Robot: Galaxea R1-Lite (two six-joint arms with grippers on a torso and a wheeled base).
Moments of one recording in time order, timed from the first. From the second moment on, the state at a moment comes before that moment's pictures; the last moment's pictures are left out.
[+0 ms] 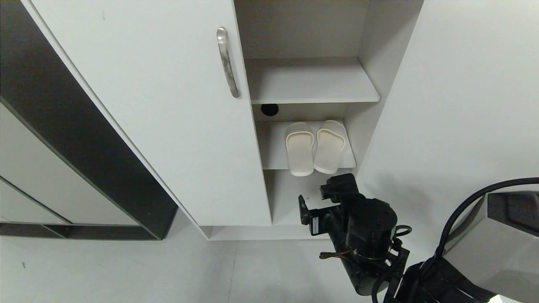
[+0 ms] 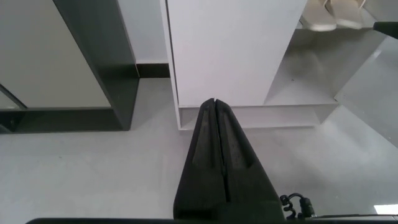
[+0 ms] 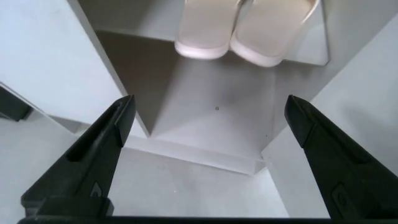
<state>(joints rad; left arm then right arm) 0.00 0.00 0.00 0.00 0.01 0.00 0.88 2.10 -0.76 -1.34 -0.66 -0.02</state>
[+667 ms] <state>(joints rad) 0.00 0.00 0.00 0.00 0.01 0.00 0.87 2.06 -0.71 -1.33 -0.66 -0.03</state>
